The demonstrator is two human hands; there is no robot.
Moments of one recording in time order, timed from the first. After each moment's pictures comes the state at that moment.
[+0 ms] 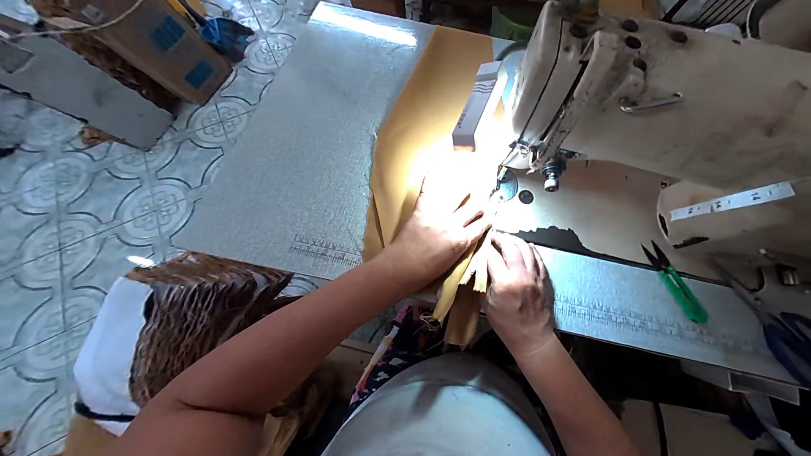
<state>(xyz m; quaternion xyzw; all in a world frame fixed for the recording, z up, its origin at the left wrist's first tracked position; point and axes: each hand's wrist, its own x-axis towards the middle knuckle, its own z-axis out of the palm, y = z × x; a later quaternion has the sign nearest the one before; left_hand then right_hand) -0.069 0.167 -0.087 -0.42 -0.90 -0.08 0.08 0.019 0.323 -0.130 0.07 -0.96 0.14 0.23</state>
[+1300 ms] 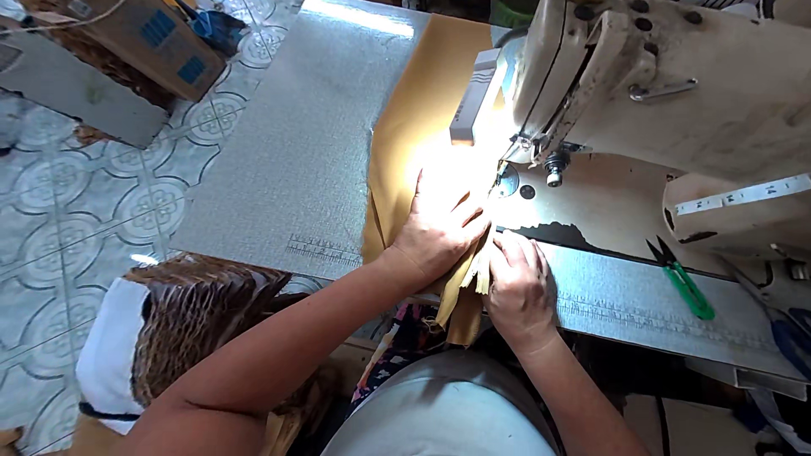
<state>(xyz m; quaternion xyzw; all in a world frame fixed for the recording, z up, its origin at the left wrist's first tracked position) -0.067 0.168 -0.100 -0.41 -0.89 -0.09 0.16 0.019 0.323 -0.128 0.07 -0.96 0.16 0.23</state>
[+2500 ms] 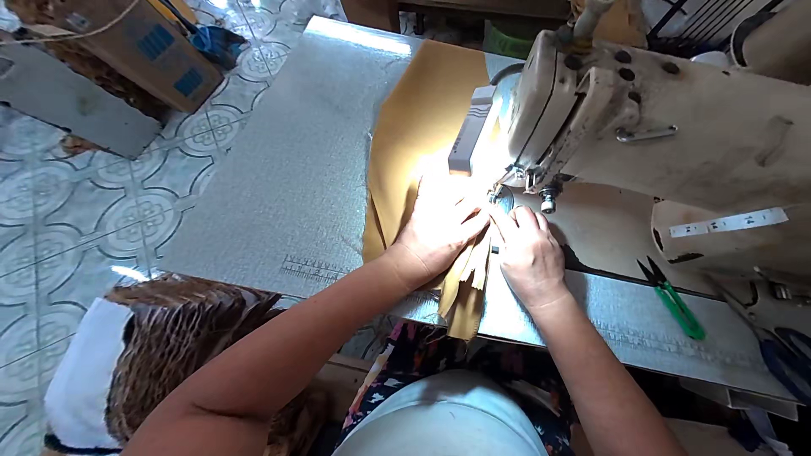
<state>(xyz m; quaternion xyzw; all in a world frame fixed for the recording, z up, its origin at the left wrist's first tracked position) -0.102 0.174 -0.107 -0.42 -0.89 -0.12 0.15 -0.055 0.357 -0.119 0.08 -0.97 0.13 0.21</state>
